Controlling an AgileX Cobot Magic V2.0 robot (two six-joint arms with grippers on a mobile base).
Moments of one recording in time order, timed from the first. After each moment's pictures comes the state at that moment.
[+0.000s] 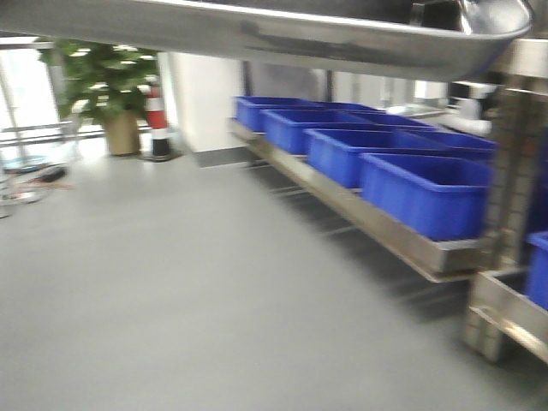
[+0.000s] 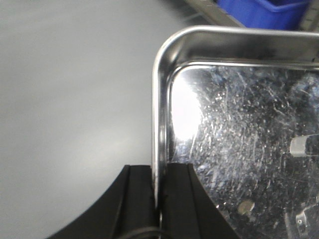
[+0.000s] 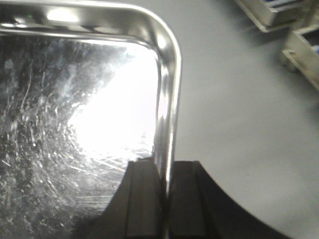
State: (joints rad) left arm -1.12 1.14 -1.07 0.94 1.11 -1.25; right arm 1.13 1.16 -1.05 -0.73 1.15 1.37
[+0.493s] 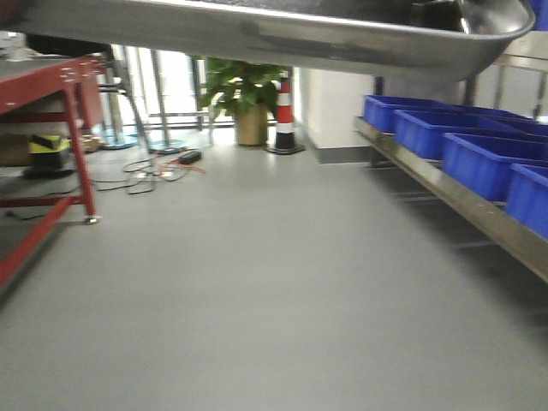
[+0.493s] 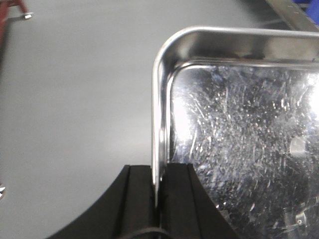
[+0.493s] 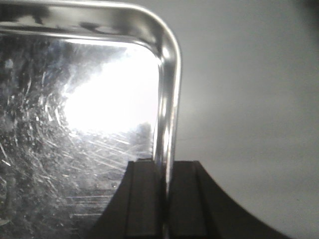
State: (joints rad) left arm -1.12 1.14 -1.07 0.94 1.11 -1.25; right arm 1.13 1.16 -1.05 -0.73 1.15 1.37
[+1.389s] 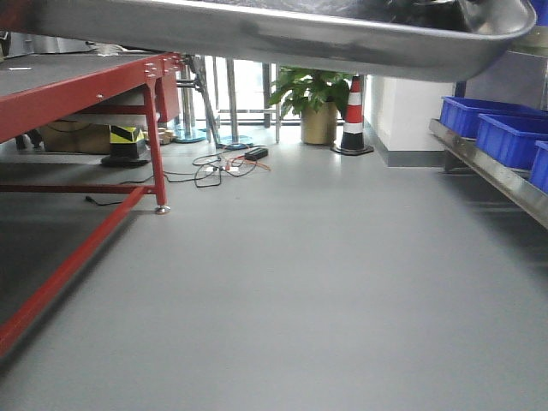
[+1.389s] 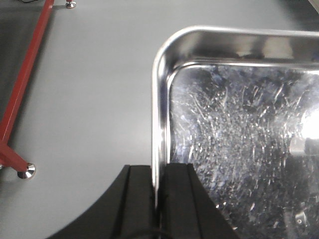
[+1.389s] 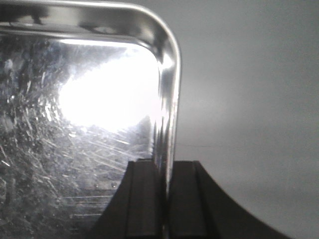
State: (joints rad) left arm -1.12 1.14 -1.07 0.94 1.11 -1.25; right arm 1.13 1.16 -1.05 -0.73 1.15 1.37
